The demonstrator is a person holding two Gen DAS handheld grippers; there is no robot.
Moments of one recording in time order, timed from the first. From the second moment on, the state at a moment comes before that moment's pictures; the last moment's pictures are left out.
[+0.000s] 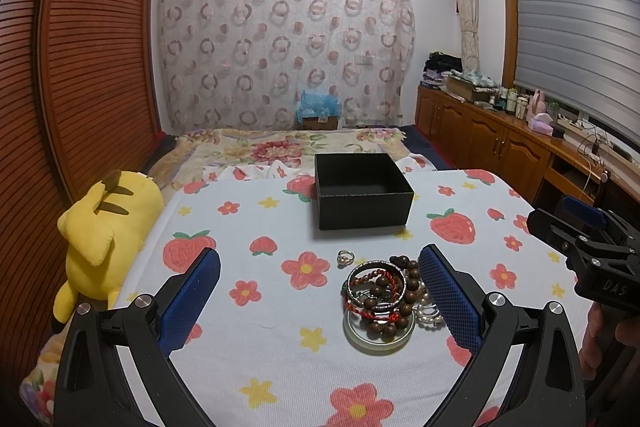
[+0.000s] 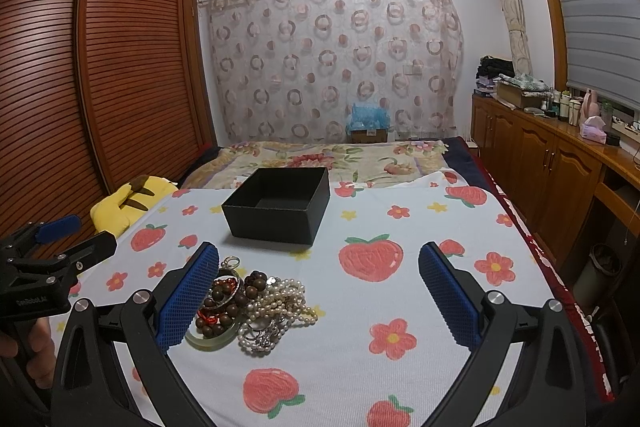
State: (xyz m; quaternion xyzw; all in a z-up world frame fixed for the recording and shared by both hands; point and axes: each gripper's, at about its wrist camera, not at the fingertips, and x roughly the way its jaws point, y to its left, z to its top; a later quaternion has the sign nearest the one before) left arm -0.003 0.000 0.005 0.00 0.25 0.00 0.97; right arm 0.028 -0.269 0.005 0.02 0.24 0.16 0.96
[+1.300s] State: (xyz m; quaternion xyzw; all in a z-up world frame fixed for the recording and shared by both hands) left arm -0.010 -0.003 0.021 0.00 0.25 0.00 0.97; right arm 0.022 -0.267 0.018 0.02 0.23 0.16 0.96
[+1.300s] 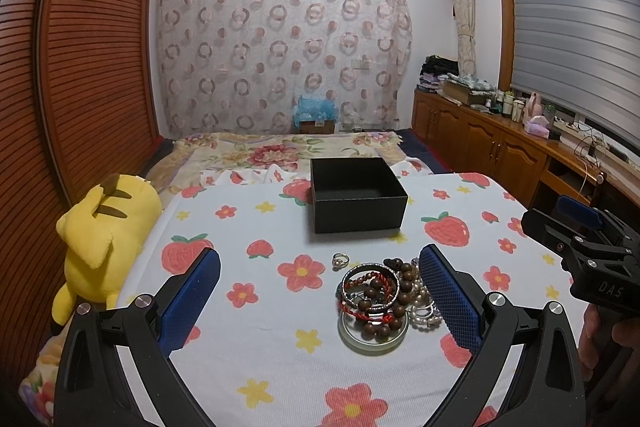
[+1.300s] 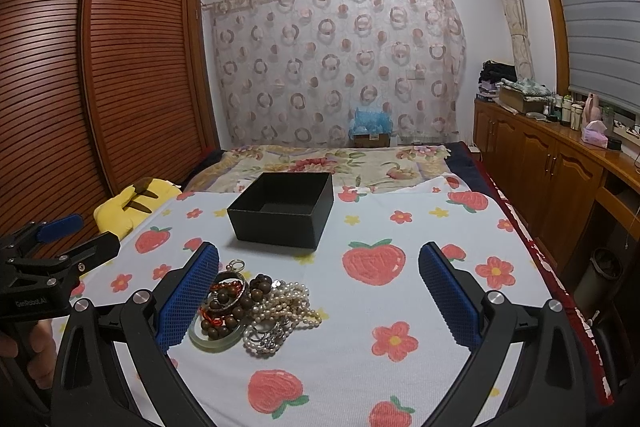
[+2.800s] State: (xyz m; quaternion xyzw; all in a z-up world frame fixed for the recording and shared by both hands) left arm 0.062 -0.014 -0.057 0.00 0.38 -0.12 0.92; right arm 0.036 -0.259 -0.052 -0.01 0.32 0.24 0.92
